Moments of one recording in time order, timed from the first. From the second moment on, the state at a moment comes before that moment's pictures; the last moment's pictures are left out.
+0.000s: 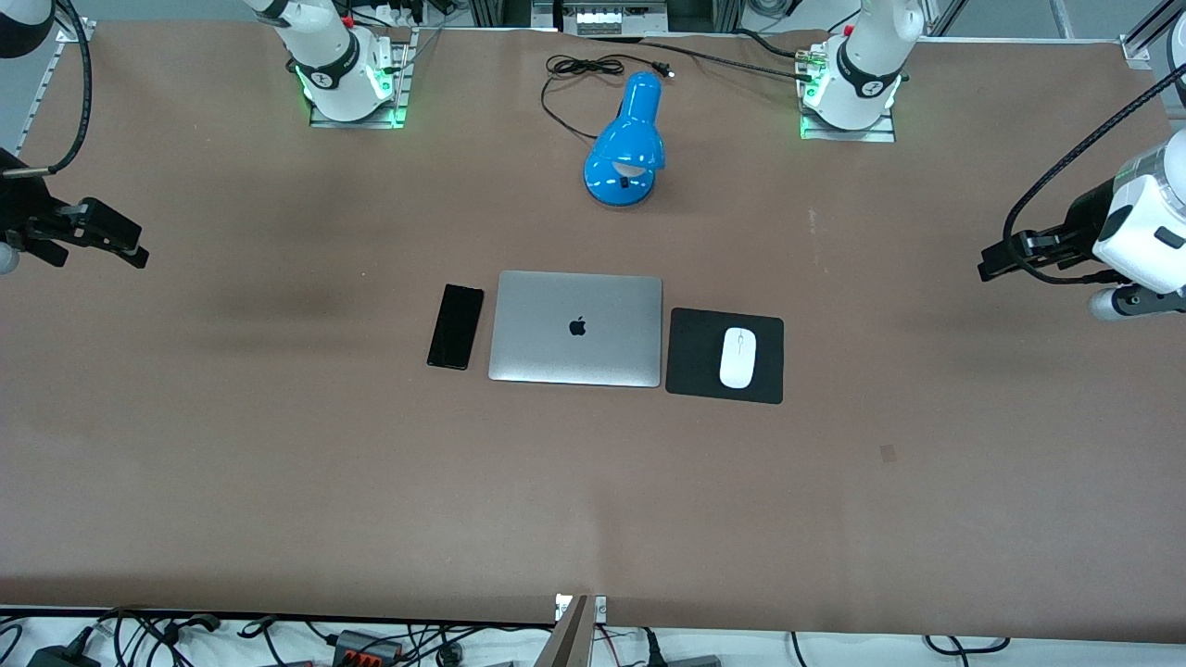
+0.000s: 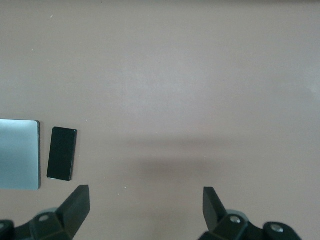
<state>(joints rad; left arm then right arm) 0.07 0.15 -0.11 -1.47 -0.01 1.52 -0.22 0.00 0.02 -0.04 -1.64 0.00 1.73 -0.03</state>
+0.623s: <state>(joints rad) 0.07 0.15 -0.11 -1.47 -0.01 1.52 -0.22 0.00 0.00 -0.04 -1.64 0.00 1.71 -0.03</state>
